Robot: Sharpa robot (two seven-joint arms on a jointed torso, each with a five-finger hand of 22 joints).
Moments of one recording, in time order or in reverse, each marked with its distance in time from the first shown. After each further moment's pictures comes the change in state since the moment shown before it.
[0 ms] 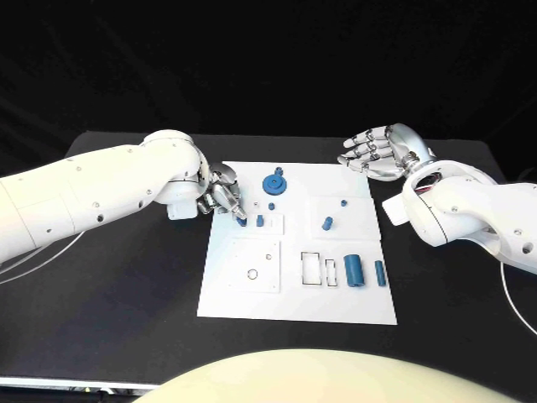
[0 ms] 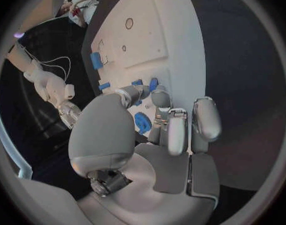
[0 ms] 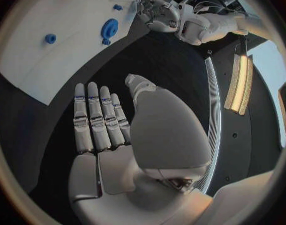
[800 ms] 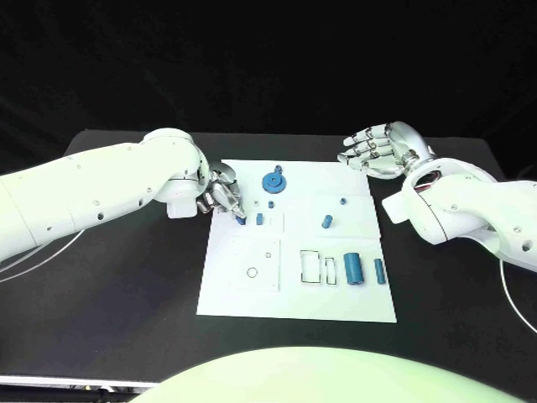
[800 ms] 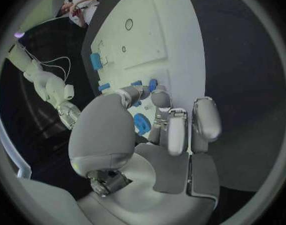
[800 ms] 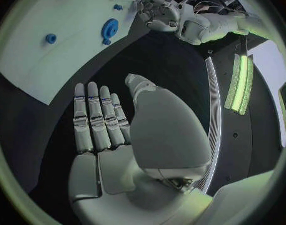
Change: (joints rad) left arm 0.001 0.006 -0.005 -0.009 0.005 0.008 -0.001; left_hand -0.003 -0.003 0.000 0.000 0.000 0.000 0.000 0.003 0.000 0.001 0.001 0.000 0.000 0.000 0.000 0.000 0.000 0.000 0.000 0.000 0.000 0.001; right arm 0.000 -0.001 0.000 0.001 0.000 0.001 -0.002; right_hand 0.000 0.000 0.000 0.000 0.000 0.000 0.000 0.000 -0.001 0.000 0.000 0.000 0.000 0.000 0.000 0.000 -0.001 0.000 -0.004 0.004 0.000 -0.002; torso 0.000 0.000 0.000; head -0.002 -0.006
